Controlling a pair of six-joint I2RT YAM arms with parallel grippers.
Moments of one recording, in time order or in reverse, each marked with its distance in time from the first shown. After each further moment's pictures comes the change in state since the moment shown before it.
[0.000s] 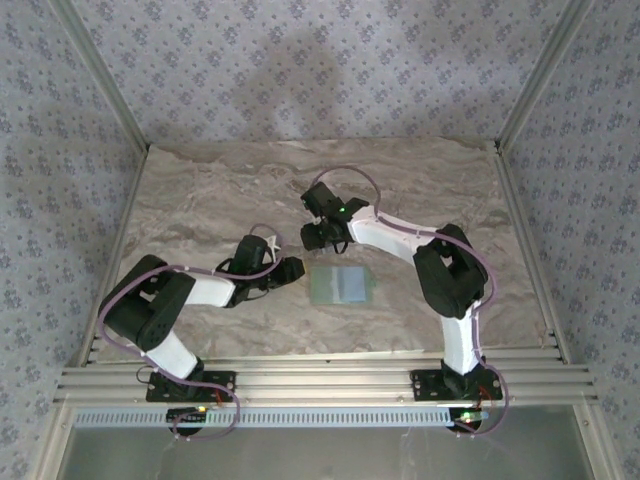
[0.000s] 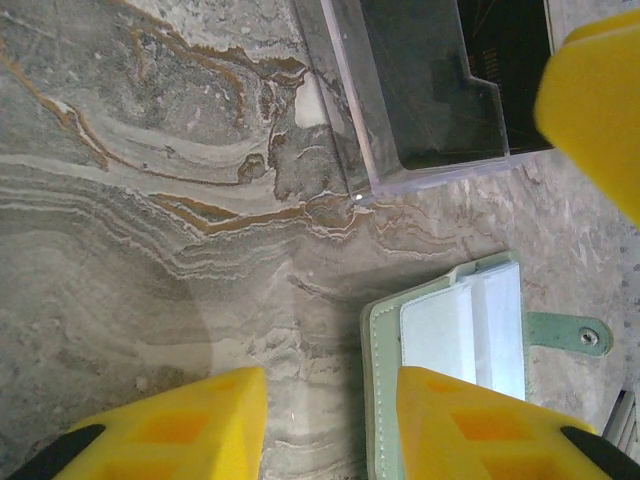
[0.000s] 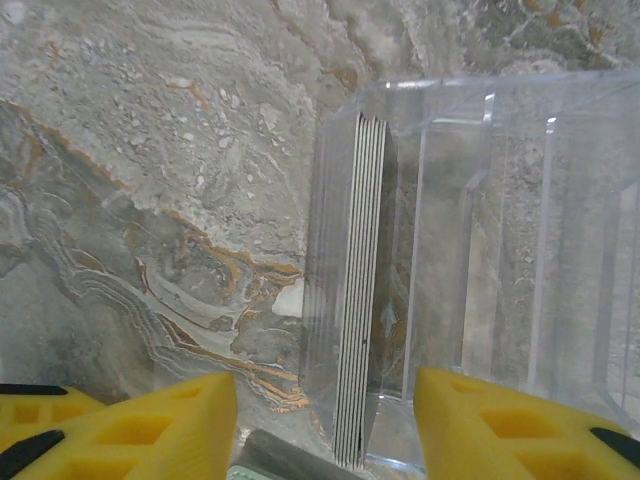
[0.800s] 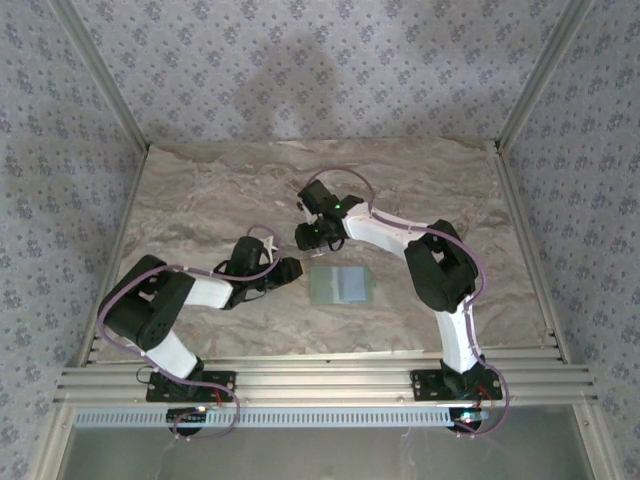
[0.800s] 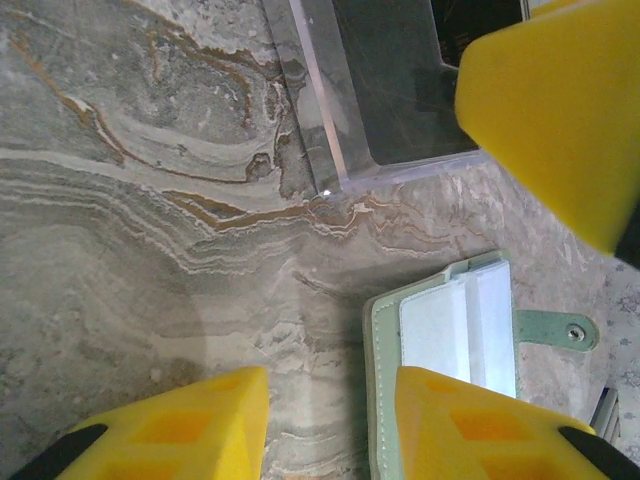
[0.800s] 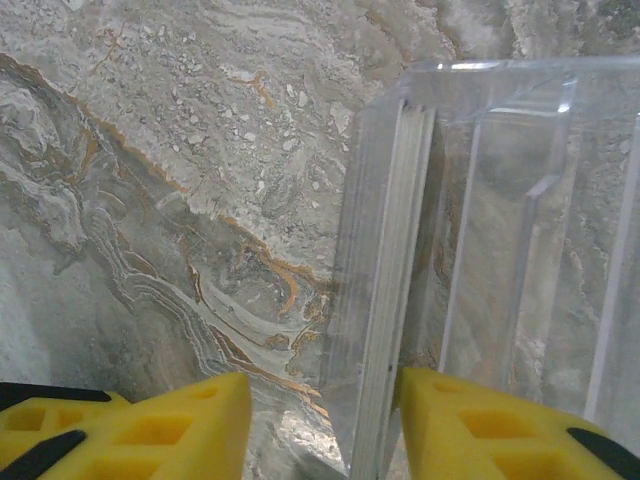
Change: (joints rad) left arm 0.024 0.000 -0.028 0.046 0.031 -0.008; right arm -0.013 0.067 0.063 0.000 -0.123 -0.011
